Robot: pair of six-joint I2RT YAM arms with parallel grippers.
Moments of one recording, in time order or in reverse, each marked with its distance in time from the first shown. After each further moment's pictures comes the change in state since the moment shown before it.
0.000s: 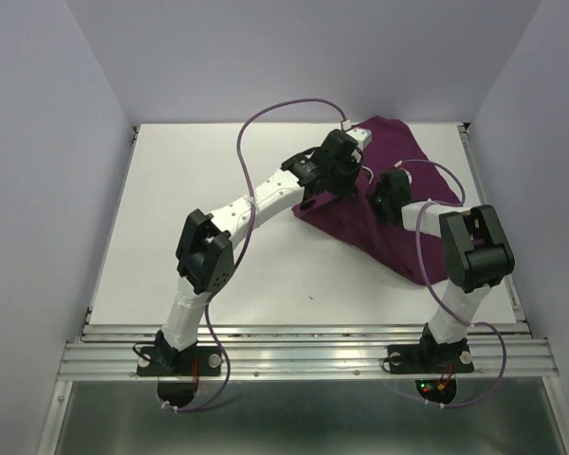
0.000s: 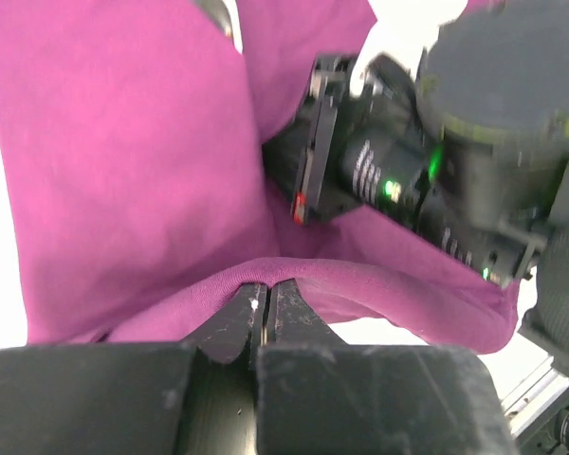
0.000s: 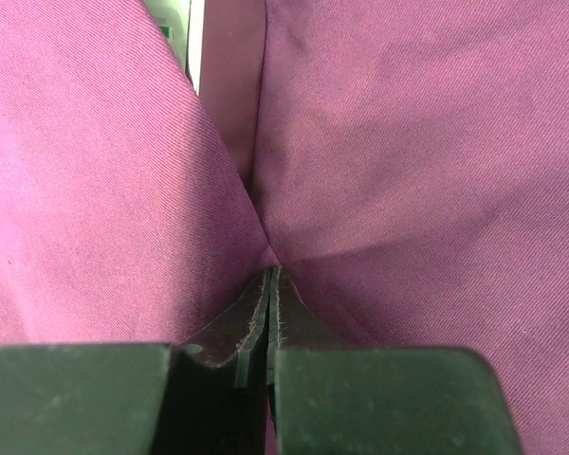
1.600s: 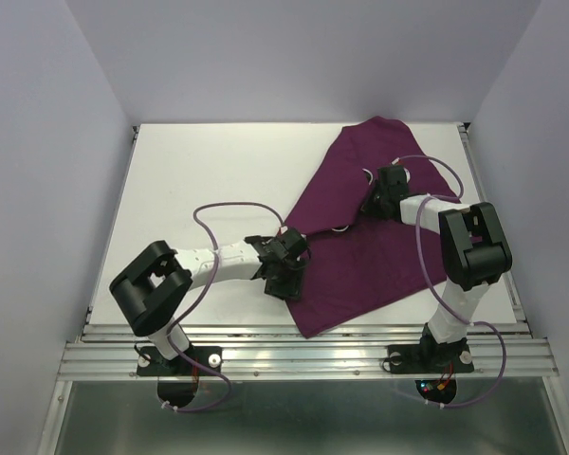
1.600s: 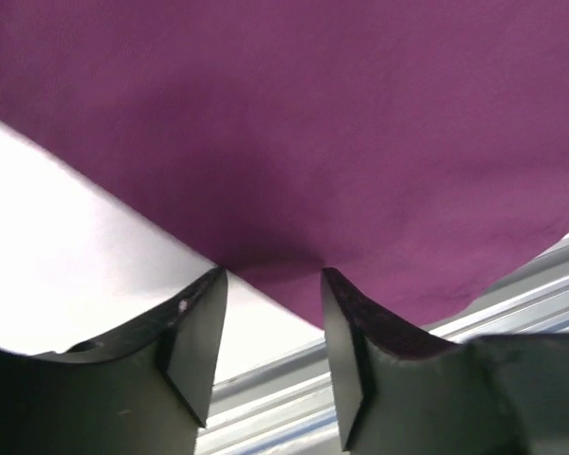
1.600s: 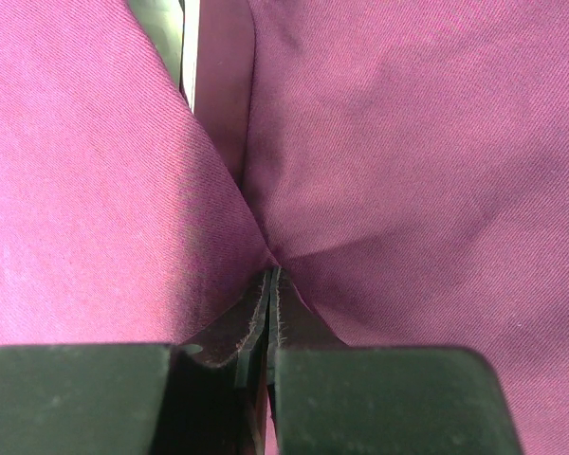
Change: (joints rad) left arm -0.093 -0.473 -1.086 0.073 0.073 -0.370; right arm 0.002 0.017 0.072 -0.108 0.039 -0.018
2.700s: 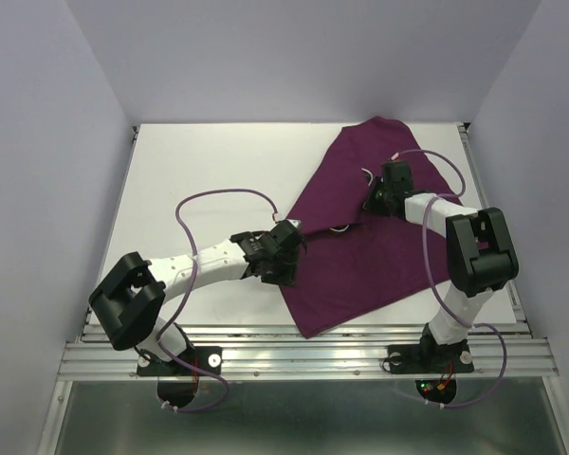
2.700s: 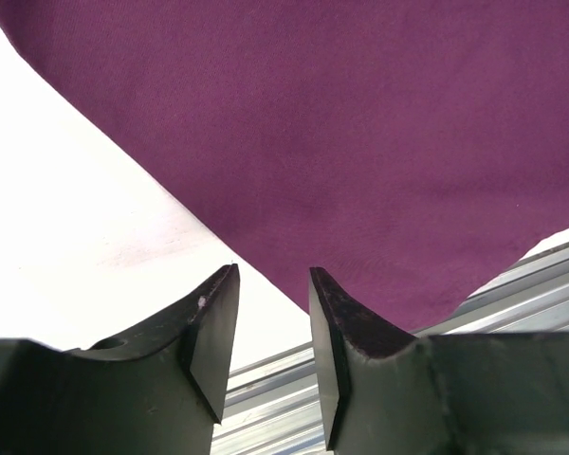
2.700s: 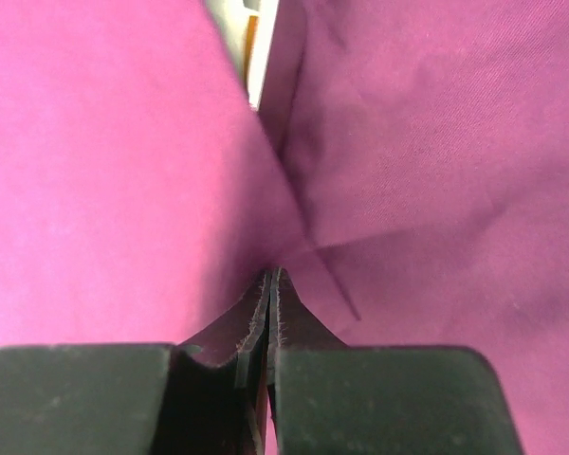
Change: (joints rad) left arm 0.006 -0.119 0.033 -0.039 -0.126 0.024; right arm -0.007 -0.077 0.016 -0.071 -0.069 -0.067
